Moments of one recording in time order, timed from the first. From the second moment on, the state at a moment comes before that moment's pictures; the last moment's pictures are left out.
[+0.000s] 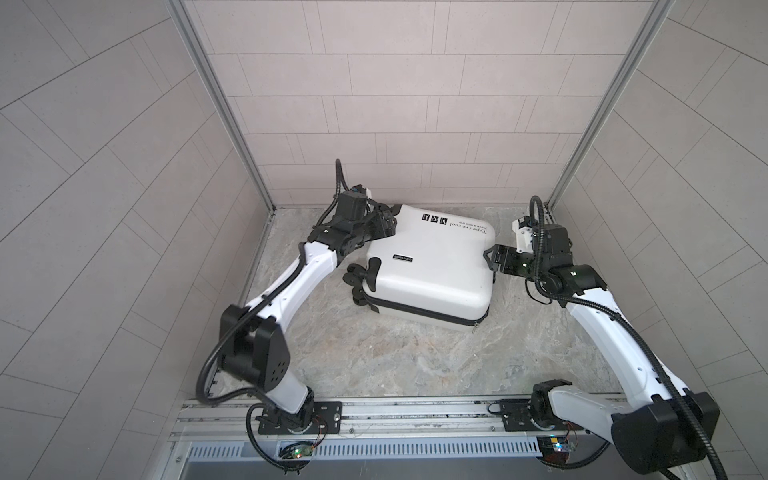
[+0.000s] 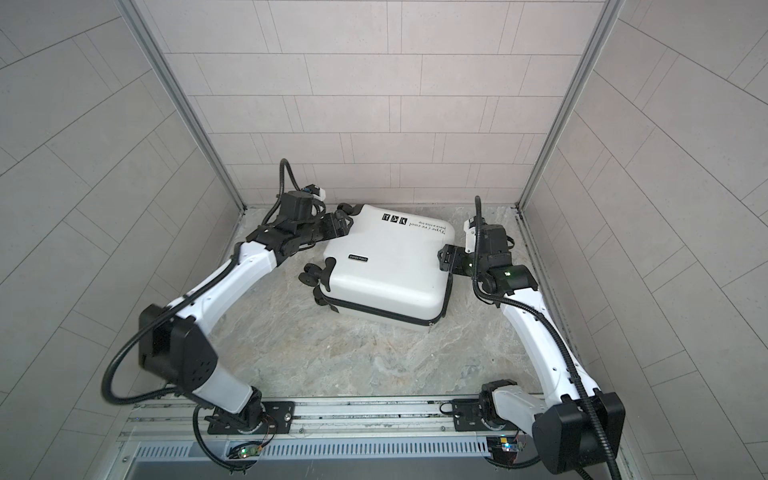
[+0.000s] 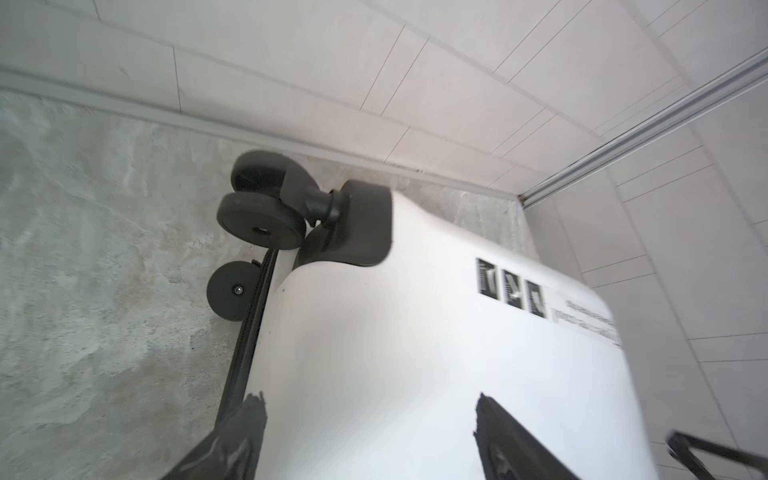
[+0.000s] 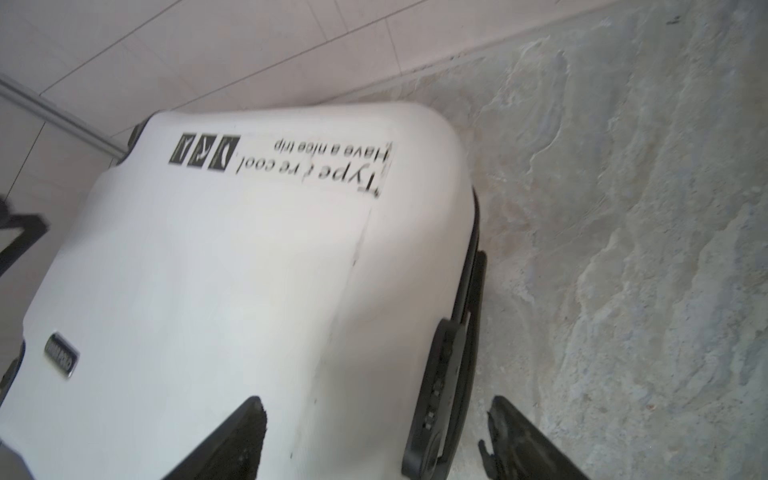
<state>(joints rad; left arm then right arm) -0.39 1.48 1.39 -0.43 0.12 -0.53 0.09 1.19 1.11 -0.59 -0.19 0.36</state>
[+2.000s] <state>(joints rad) -0.34 1.53 1.06 -0.43 -0.04 -0.68 0.21 1.23 0.92 -0.25 -0.32 0.30</state>
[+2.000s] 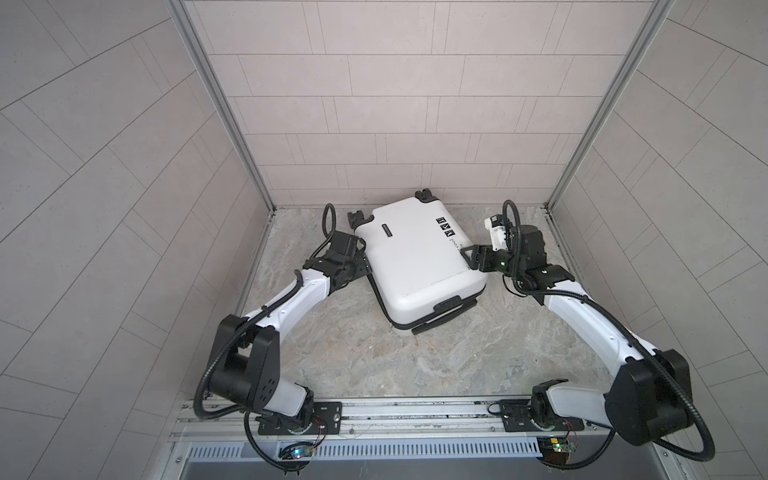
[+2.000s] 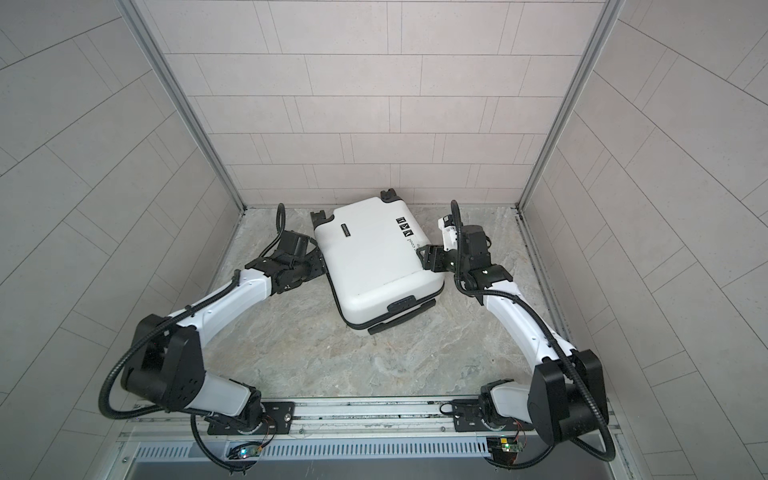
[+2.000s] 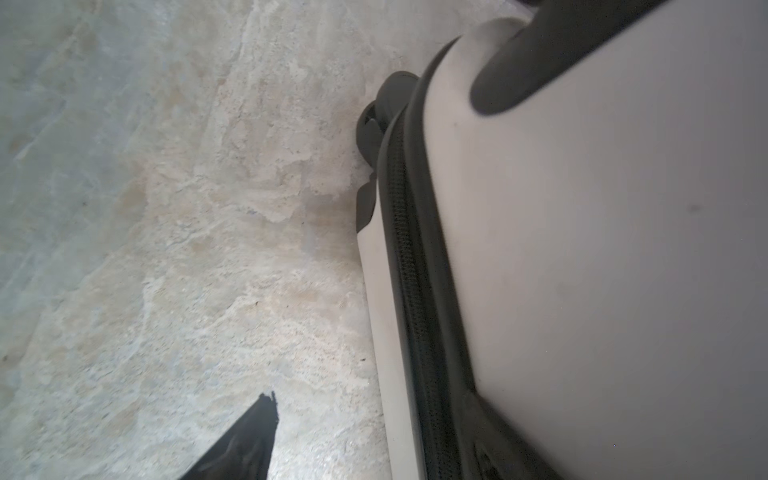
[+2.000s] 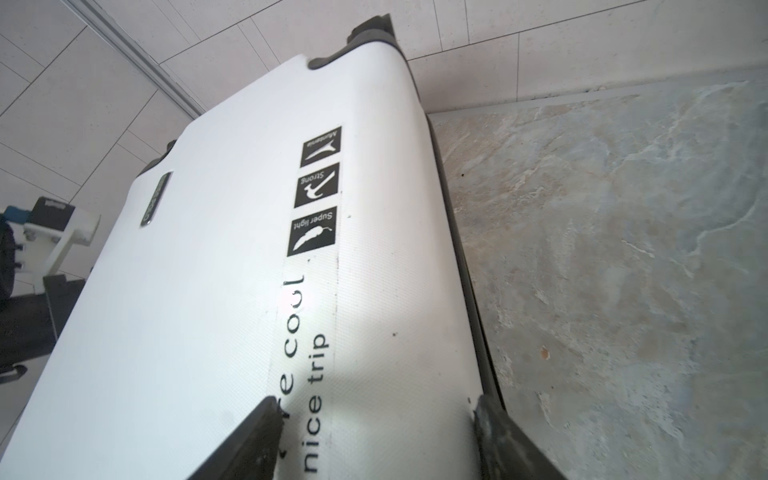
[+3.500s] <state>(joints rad) -0.58 0.97 0.61 -0.28 0.21 -0.48 0.73 0.97 0.91 -0.73 -0.14 0.37</state>
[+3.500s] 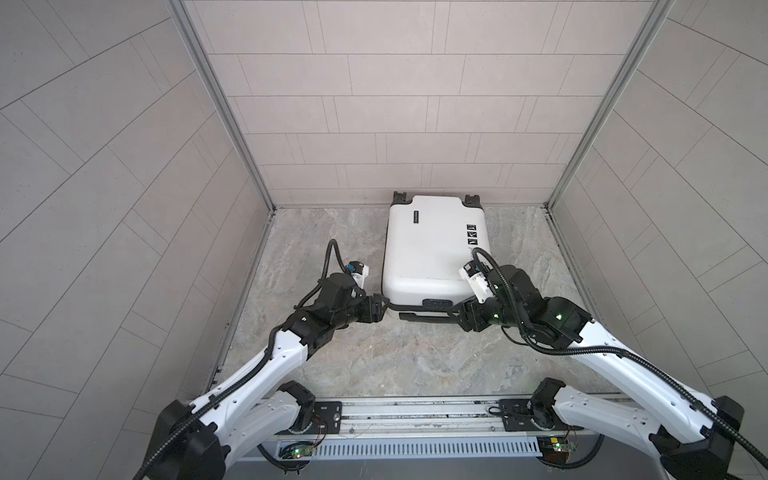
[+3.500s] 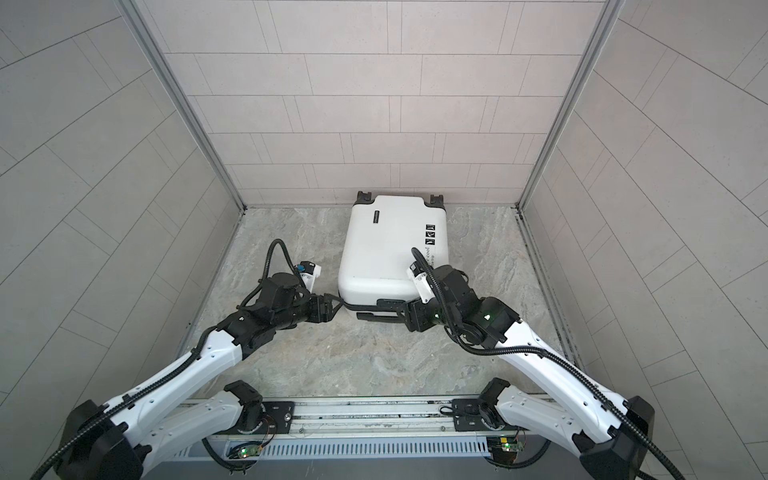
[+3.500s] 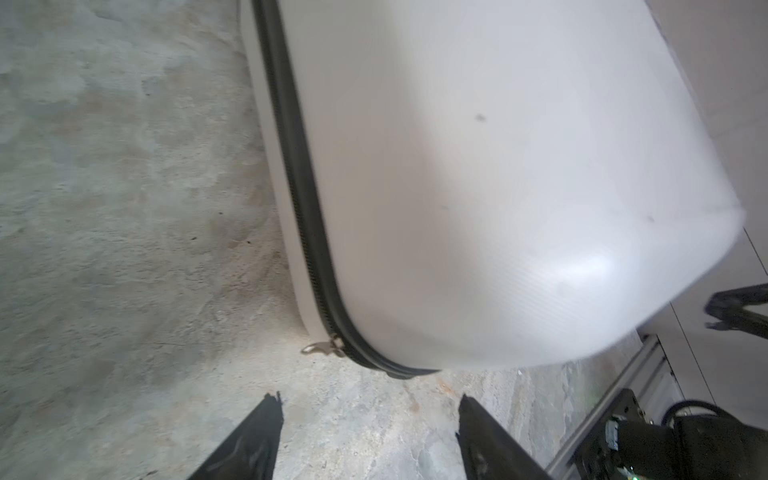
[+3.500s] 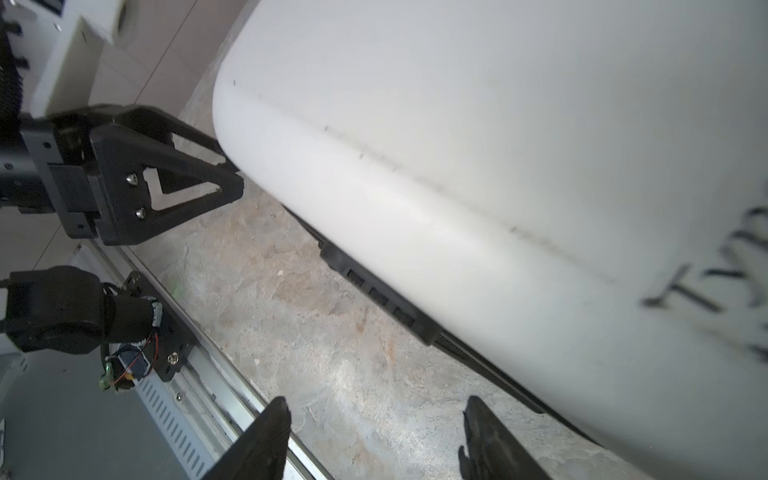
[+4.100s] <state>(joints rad) -0.64 1.25 0.77 -0.22 0.17 -0.35 0.55 1.12 0.88 -0.66 -0.03 0.46</state>
